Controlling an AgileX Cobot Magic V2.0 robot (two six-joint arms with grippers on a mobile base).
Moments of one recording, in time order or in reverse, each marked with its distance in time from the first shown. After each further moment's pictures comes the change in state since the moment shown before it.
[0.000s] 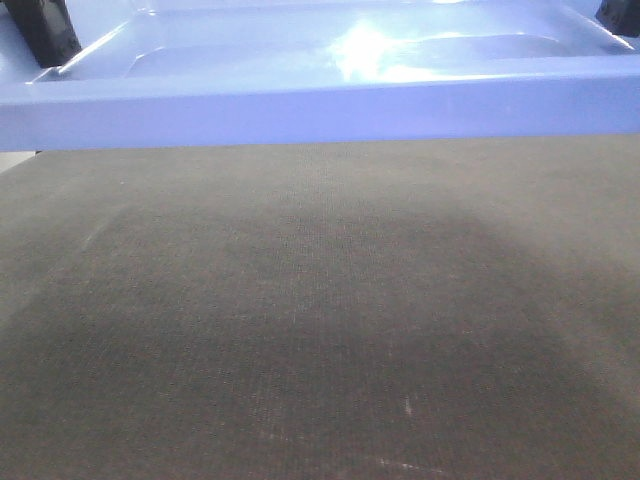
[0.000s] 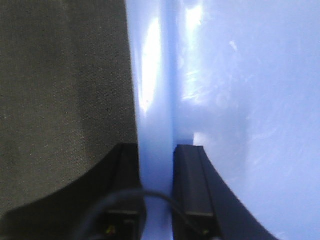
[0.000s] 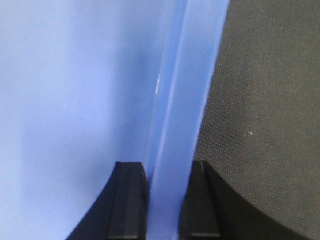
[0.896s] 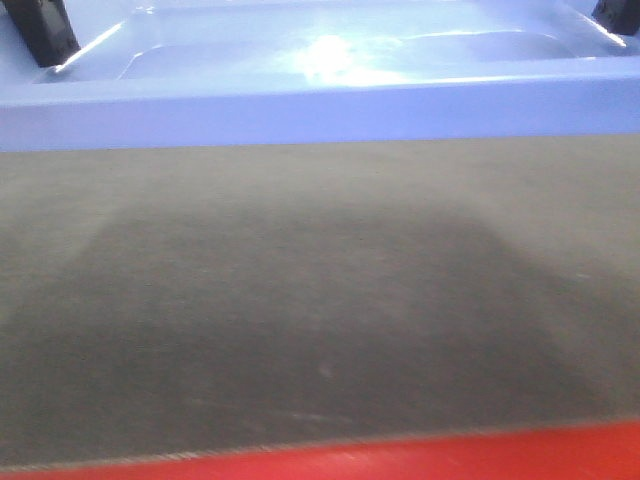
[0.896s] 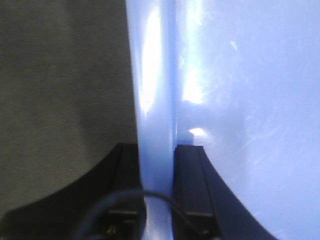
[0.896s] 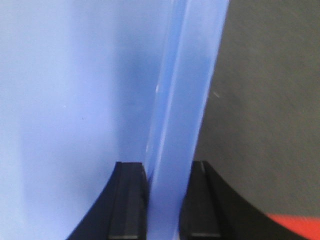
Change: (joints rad) left arm 0.000 0.000 0.000 0.000 -0.002 -0.002; right arm 0.000 0.000 0.000 0.000 -0.008 0.000
